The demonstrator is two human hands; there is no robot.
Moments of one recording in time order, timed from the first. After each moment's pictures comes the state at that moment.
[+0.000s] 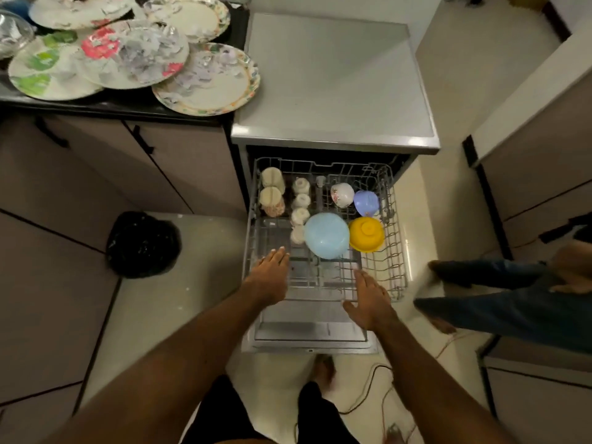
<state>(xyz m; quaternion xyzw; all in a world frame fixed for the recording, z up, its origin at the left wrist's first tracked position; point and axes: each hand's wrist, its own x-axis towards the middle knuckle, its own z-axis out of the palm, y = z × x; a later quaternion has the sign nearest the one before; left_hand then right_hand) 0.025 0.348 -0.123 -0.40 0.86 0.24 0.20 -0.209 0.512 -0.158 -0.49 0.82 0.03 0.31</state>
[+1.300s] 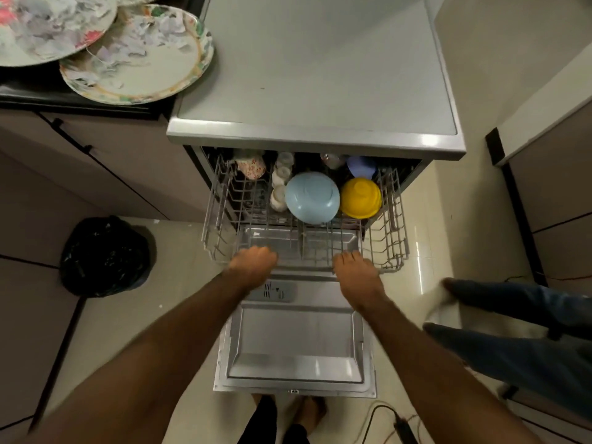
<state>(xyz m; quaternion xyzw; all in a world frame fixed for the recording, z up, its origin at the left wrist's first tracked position) -0.097 0.232 -0.221 -0.35 0.89 0.11 0.27 -0.319 0.363 -0.240 -0.65 0.74 0.16 0.09</state>
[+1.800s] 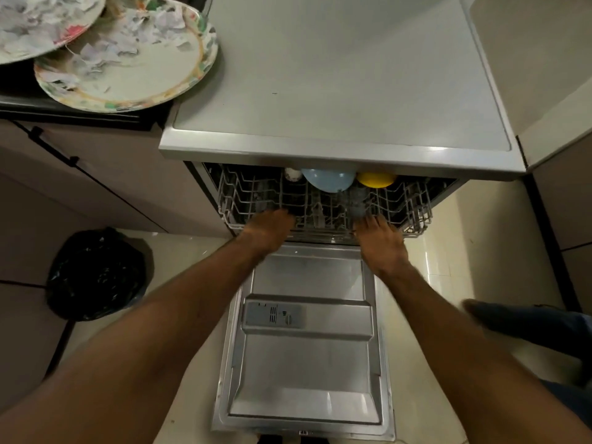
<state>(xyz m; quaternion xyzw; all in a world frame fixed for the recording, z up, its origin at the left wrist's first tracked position) -0.150 0.097 -0.245 -0.36 0.91 0.07 0.19 -0.378 0.232 -0.266 -0.64 0.76 0.12 0.01</state>
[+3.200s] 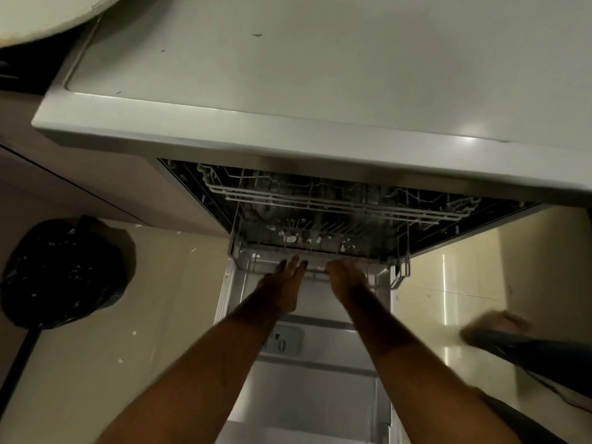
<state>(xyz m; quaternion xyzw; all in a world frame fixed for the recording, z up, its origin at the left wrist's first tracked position) -0.175 0.126 -0.461 -0.41 0.84 0.27 0.22 -0.360 0.172 -0.485 -0.69 0.69 0.10 0.20</state>
